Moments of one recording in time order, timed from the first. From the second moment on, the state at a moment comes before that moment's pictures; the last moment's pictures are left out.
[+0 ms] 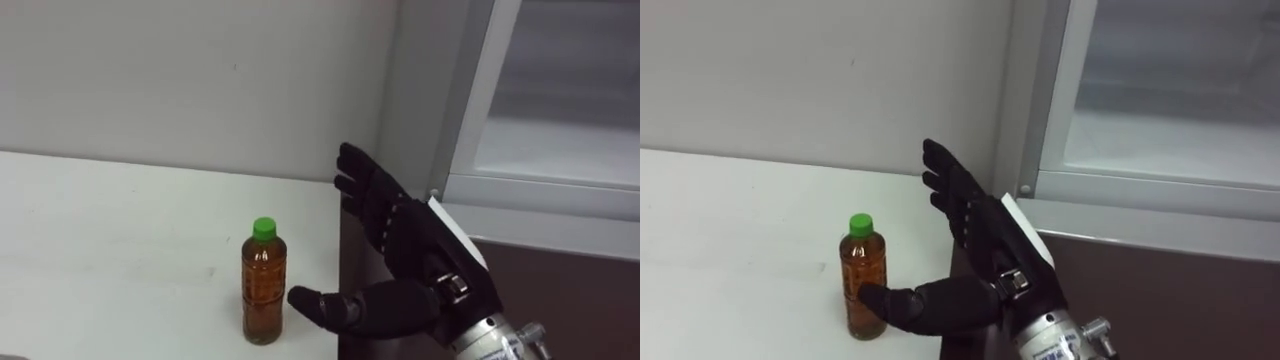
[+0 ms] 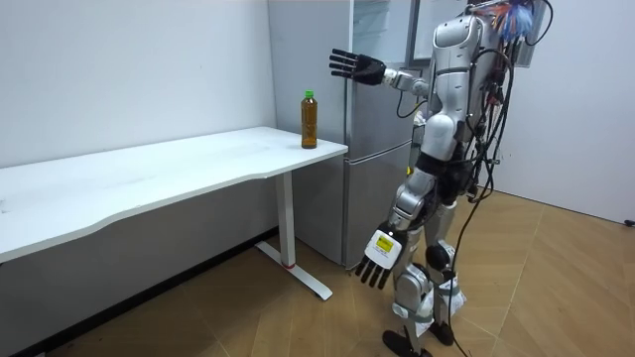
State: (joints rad) left arm 0.19 0.23 -0.01 1.14 -0.07 -0.02 0.08; right arm -0.15 -0.27 0.22 -0.27 0.31 0.03 0.07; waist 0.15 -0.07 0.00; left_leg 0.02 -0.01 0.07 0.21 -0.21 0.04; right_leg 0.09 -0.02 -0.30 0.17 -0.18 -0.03
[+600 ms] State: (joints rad) left arm 0.23 0.20 -0.01 1.12 -0.05 0.08 0.13; right arm -0.19 -0.19 0.29 -0.15 0.30 0.04 -0.14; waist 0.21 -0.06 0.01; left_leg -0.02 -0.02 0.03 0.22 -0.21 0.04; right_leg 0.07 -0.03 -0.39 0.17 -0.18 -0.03
